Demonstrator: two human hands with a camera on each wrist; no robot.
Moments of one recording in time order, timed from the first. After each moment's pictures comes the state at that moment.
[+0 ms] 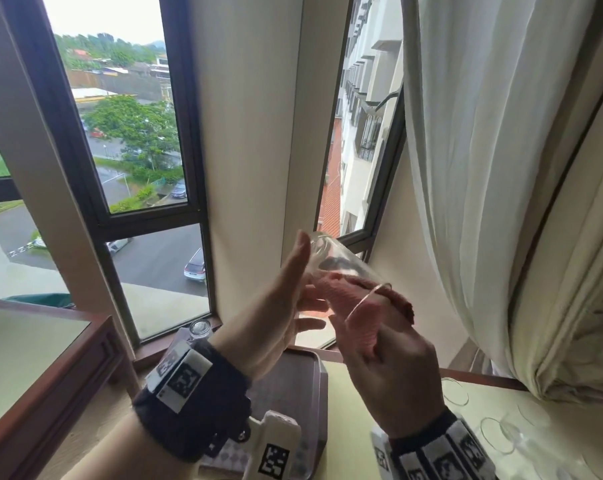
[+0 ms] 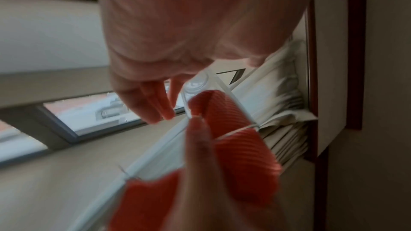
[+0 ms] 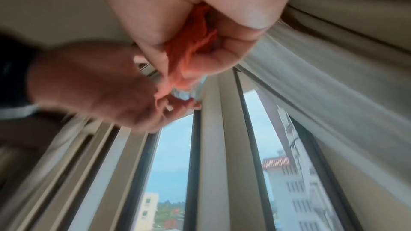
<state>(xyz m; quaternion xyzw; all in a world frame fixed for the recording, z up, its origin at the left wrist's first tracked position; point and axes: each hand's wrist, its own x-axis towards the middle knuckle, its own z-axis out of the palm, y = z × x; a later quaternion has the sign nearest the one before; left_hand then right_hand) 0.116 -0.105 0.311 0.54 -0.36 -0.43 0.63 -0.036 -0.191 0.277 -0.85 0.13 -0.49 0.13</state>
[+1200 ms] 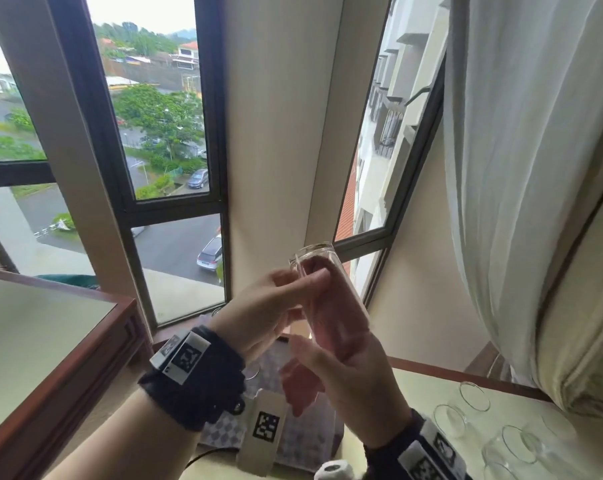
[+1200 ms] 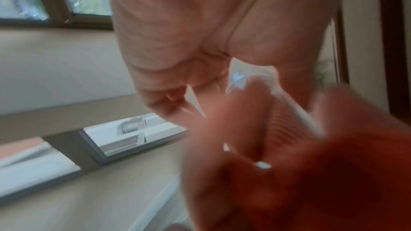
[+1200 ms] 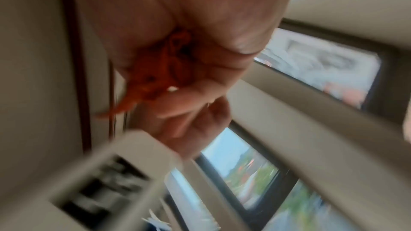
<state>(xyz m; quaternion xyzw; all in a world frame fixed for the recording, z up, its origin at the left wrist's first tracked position) 0.161 -0.069 0.286 0.49 -0.35 -0.42 0.68 0.010 -0.134 0.269 -0.72 0.12 -0.26 0.63</state>
